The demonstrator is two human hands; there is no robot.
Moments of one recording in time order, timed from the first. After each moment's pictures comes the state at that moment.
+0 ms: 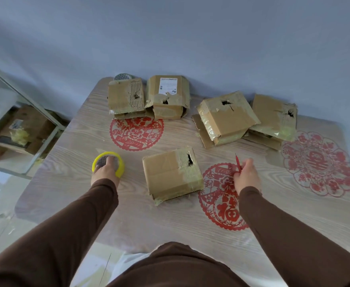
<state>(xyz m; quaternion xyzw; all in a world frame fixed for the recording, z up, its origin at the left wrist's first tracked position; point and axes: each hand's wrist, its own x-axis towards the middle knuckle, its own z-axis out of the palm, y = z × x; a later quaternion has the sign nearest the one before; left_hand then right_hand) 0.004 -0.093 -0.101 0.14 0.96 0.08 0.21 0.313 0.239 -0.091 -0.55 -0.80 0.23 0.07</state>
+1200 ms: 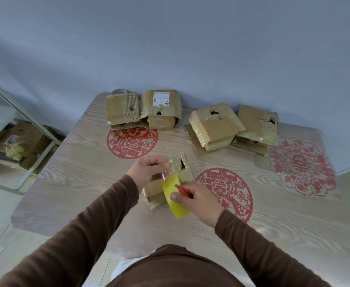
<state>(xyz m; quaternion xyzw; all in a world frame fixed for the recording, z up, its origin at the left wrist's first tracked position) 0.118 -0.005 0.053 0.15 0.66 0.57 0.45 0.293 0.096 0.041 -0.19 -0.80 0.57 0.03</state>
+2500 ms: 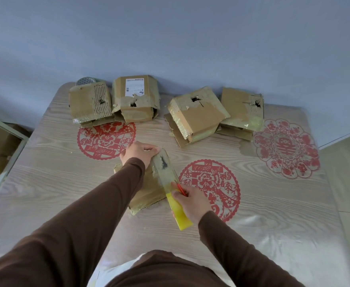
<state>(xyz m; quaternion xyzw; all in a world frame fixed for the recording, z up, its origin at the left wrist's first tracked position) 0.068 0.099 -0.048 0.22 0.91 0.24 0.27 0.306 0.118 -0.017 -0.45 -0.68 0.58 -0.05</state>
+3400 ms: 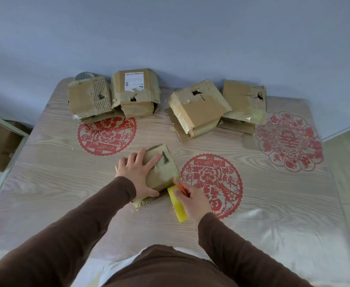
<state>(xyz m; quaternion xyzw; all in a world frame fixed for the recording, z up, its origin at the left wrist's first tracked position) 0.096 0.028 -0.042 0.54 0.82 -0.11 0.18 0.312 0.108 -0.041 -0.44 -0.69 0.58 0.00</state>
